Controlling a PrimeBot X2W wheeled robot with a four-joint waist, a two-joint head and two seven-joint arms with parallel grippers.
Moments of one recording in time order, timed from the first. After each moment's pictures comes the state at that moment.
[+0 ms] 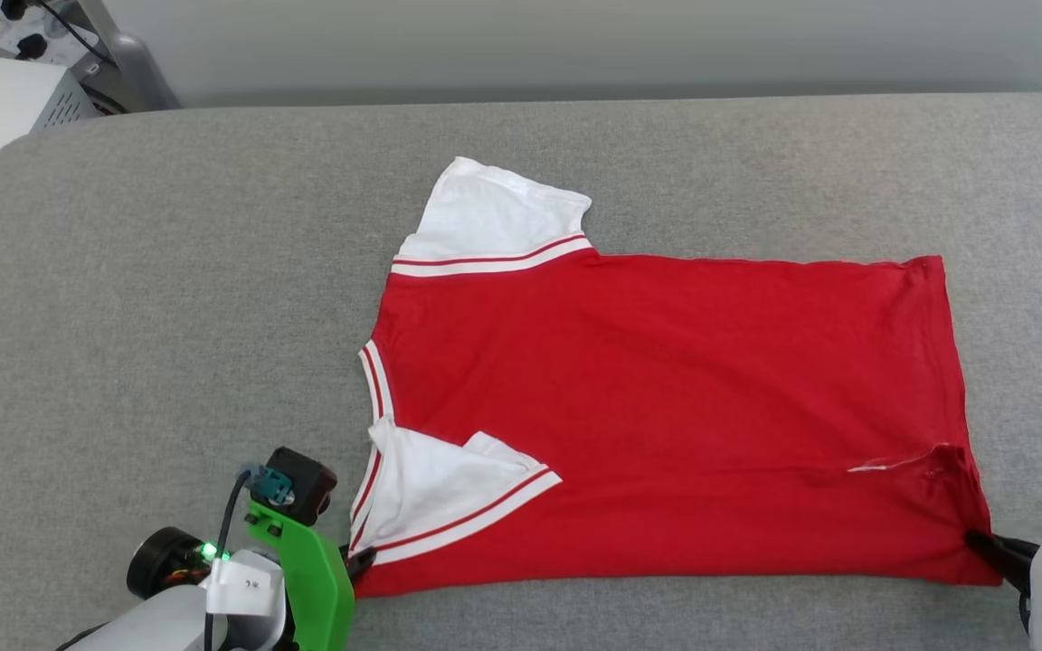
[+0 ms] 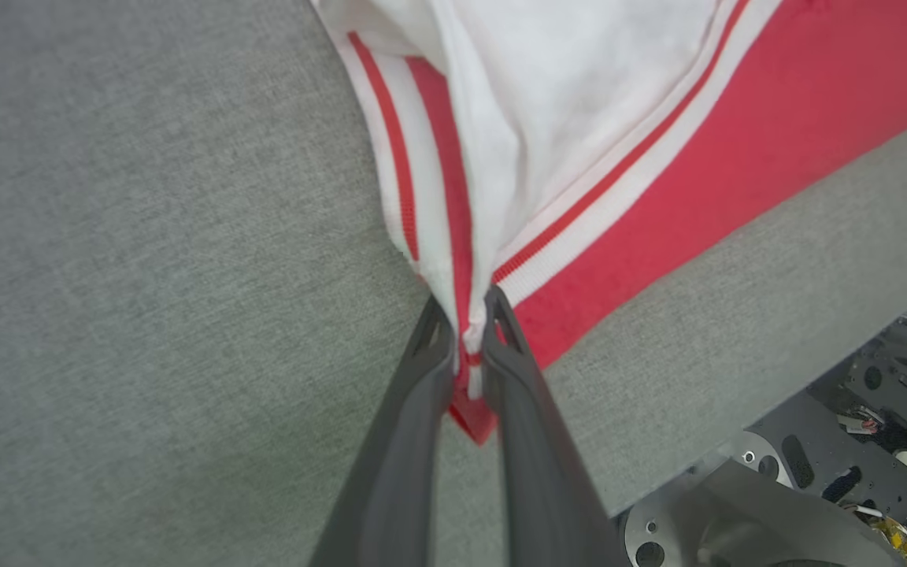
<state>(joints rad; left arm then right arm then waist) -0.40 0.76 -0.99 0.04 -0.97 0.10 0.33 -0.01 -0.69 0.23 0.07 0.81 0.13 0.53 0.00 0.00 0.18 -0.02</state>
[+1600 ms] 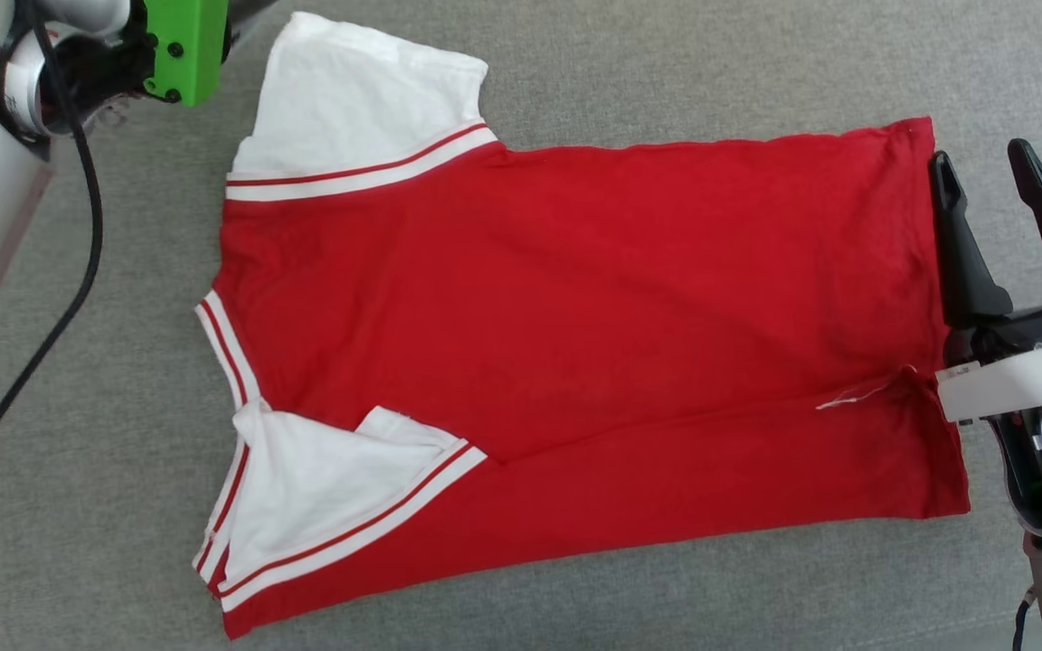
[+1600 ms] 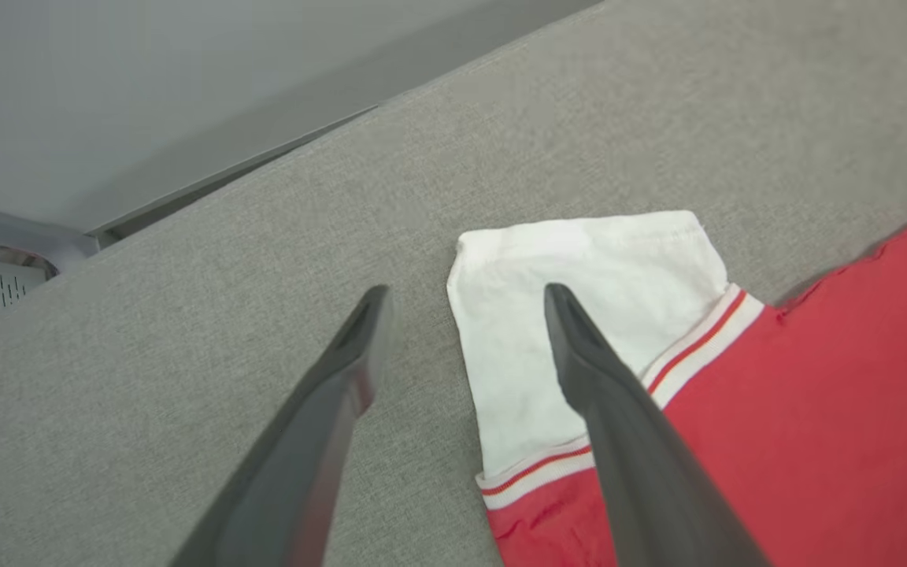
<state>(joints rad) -1.33 0.61 -0.85 0.48 -0.96 -0.07 0.73 -0.29 -0.26 0.04 -0.12 0.42 0.13 -0.07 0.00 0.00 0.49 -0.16</state>
